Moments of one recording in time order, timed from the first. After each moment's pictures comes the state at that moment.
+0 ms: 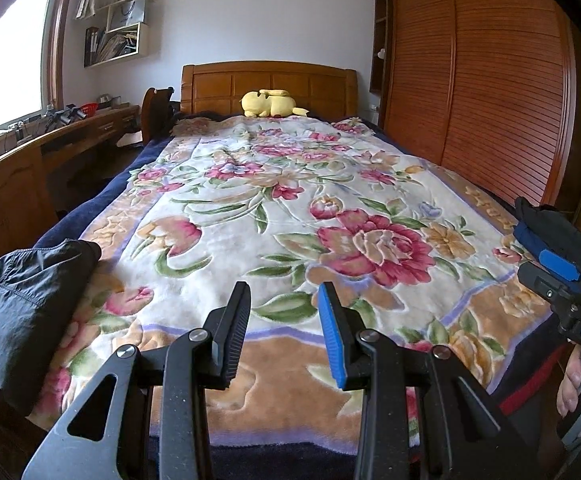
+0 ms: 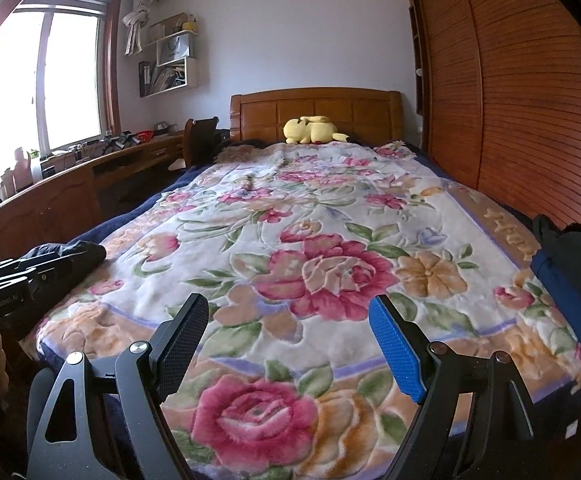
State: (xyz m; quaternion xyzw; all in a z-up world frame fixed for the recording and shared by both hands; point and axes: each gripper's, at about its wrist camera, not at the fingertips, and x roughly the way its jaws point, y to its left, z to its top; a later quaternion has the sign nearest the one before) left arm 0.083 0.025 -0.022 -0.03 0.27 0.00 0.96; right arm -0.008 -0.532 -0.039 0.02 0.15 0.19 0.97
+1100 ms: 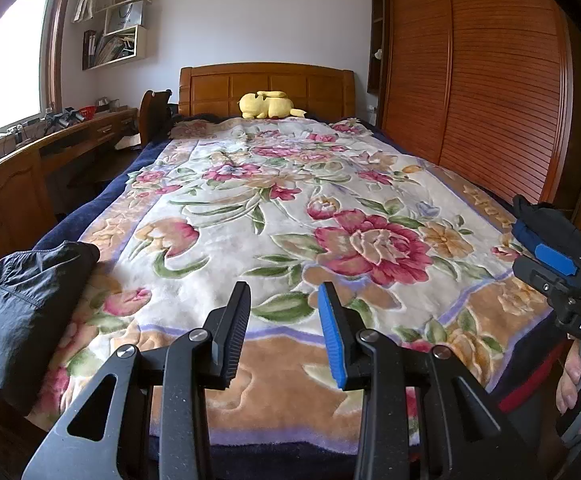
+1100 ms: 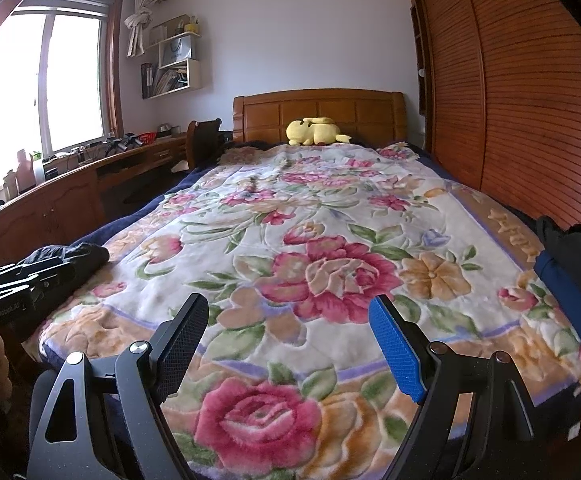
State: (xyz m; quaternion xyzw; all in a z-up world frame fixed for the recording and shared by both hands) left arm 0.082 0.016 -0.024 -0.03 0.26 0.00 0.96; right arm -0.006 -0.533 -0.038 0.03 0.15 0.20 0.97
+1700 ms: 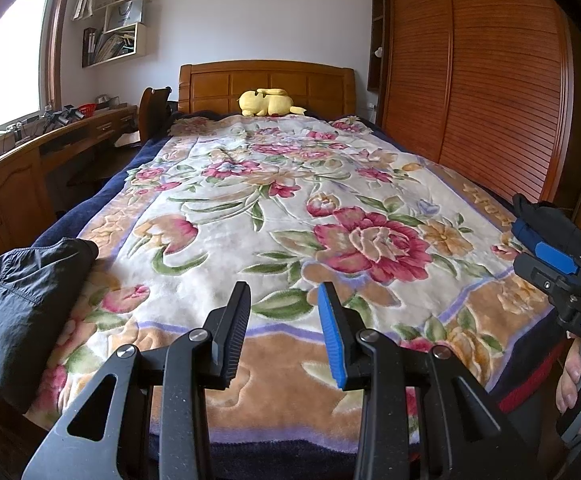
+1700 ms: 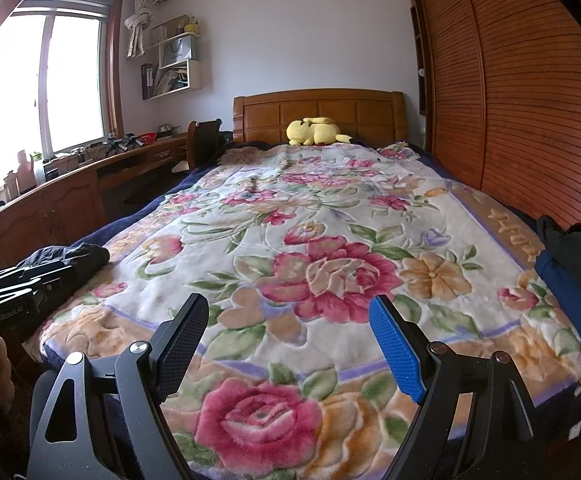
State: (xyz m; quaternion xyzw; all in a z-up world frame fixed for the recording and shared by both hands) left arm 0.082 0.015 -0.024 -0.03 0.26 0.00 0.96; right arm -0.007 -0.533 -0.038 0.03 0.15 0.20 0.97
